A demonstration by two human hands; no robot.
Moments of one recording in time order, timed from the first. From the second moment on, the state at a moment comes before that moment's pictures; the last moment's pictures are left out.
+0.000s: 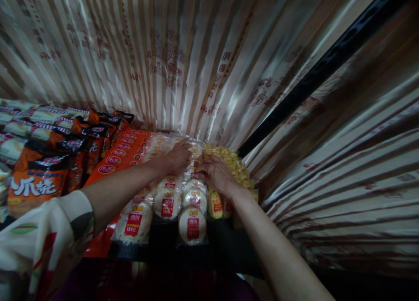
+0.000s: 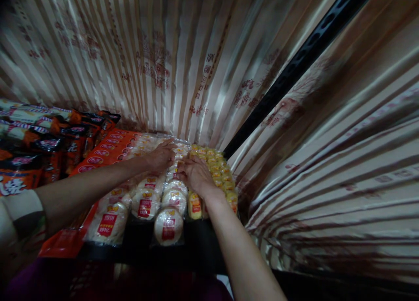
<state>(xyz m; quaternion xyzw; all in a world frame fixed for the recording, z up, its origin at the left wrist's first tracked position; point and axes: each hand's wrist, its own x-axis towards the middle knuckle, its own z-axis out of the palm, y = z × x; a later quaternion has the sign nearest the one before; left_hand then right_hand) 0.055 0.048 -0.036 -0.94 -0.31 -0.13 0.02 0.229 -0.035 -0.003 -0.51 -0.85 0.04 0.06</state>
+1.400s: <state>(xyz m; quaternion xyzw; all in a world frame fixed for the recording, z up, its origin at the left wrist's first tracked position) 0.054 0.046 -0.037 -0.94 -0.31 -0.17 0.00 0.223 -0.036 -0.002 -0.55 -0.83 -0.02 0.05</state>
